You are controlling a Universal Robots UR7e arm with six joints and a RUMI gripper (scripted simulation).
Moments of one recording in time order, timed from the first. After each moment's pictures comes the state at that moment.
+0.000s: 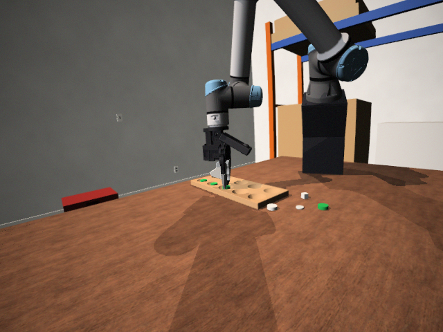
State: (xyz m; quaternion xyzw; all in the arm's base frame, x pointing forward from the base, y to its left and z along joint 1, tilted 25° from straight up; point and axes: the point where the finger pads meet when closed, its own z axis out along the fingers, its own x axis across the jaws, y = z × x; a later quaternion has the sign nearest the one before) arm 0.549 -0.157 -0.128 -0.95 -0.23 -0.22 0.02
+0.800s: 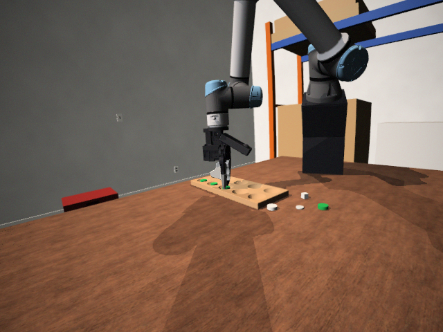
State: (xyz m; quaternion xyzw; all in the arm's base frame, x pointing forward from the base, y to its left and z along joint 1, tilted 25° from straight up) arm 0.549 -0.157 -0.129 -0.95 -0.23 -0.22 0.02
